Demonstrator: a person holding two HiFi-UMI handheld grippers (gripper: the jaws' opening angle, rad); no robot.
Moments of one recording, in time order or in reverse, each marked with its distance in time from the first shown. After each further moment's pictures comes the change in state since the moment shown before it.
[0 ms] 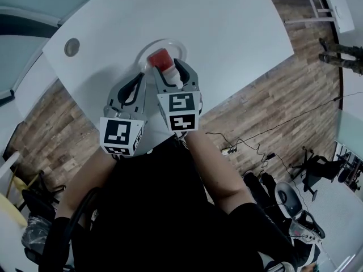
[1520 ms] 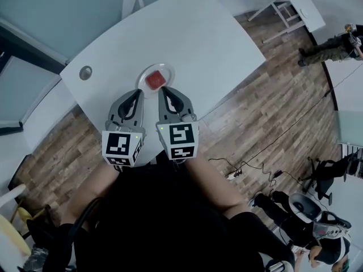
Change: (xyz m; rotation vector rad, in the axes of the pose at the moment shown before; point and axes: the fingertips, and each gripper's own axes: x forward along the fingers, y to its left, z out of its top) left arm -0.058 -0.027 0.069 0.104 -0.181 -0.017; right arm -0.114 0.032 0.064 -0.025 -0.312 -0.075
